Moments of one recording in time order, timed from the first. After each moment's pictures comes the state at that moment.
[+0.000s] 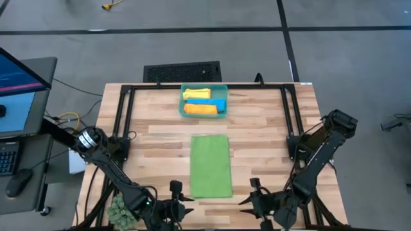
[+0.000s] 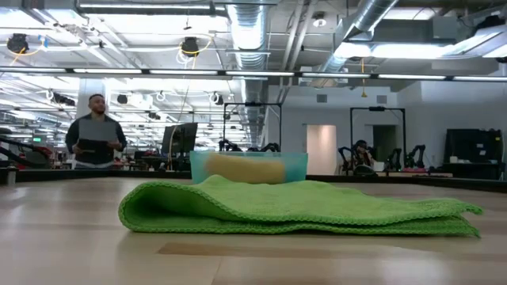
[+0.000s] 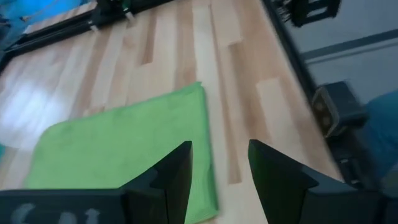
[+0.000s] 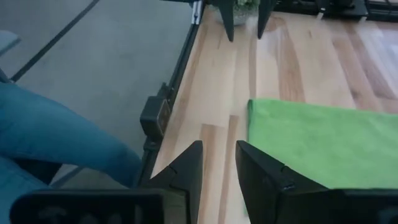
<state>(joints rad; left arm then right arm) -0.84 1.84 1.29 -0.30 -0.76 -0.36 0.94 1.58 1.10 -0.25 0.59 0.43</state>
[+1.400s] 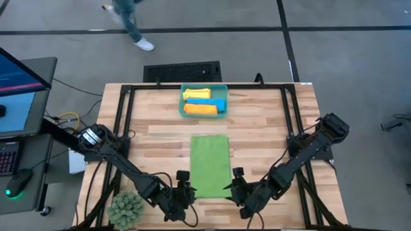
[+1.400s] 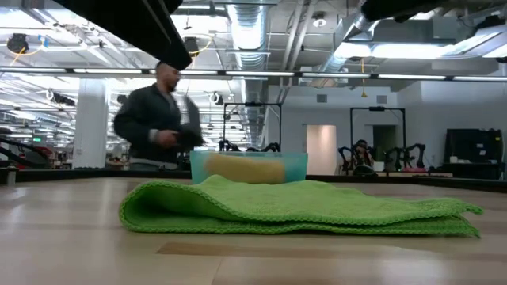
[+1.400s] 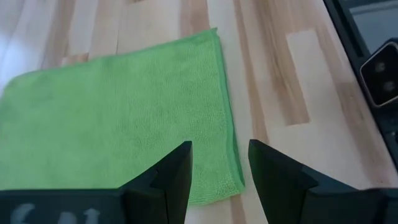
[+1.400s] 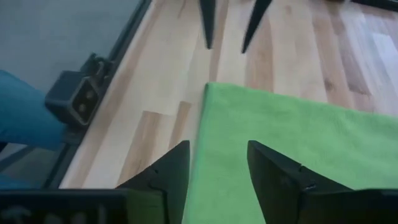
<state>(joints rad) -0.69 1.84 1.26 -0.39 -0.53 -0.40 0.73 1.68 1.10 -0.22 0.47 0.25</state>
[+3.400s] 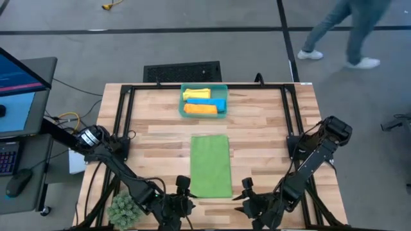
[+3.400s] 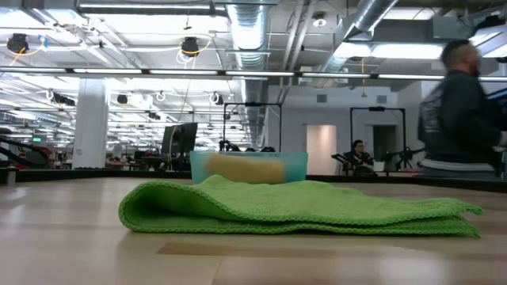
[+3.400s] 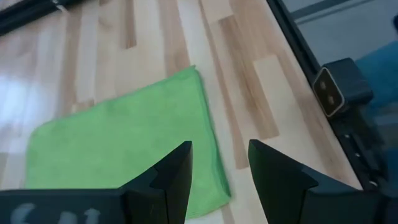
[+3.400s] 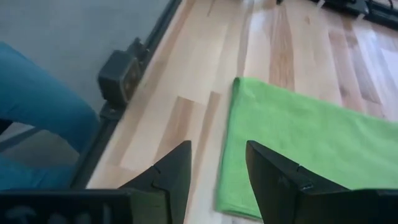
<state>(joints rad) -0.75 1.83 1.41 -0.50 -0.57 -0.28 0.89 1.70 1.10 -0.25 0.58 0.28</state>
